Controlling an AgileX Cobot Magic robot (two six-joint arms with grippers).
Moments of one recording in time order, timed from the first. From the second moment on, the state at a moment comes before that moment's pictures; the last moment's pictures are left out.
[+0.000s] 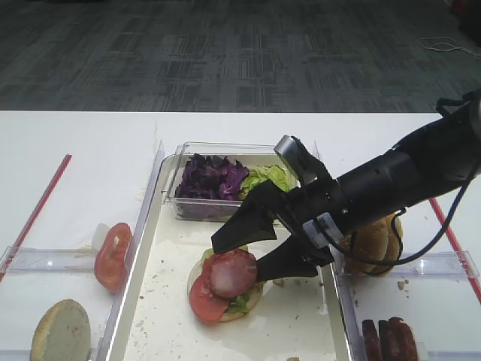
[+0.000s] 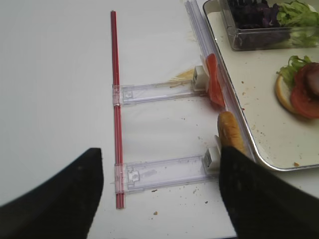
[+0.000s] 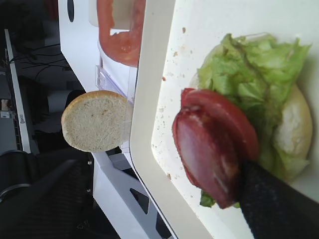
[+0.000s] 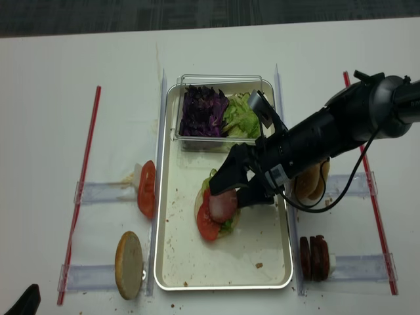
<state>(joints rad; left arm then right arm) -0.05 -0.02 -0.49 -0.03 1.18 -0.03 0.31 1.95 -0.90 1.43 1.08 -1.03</state>
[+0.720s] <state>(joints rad) -0.05 -0.02 -0.49 -0.03 1.18 -0.03 0.31 1.89 -1.00 1.17 1.04 -0.88</state>
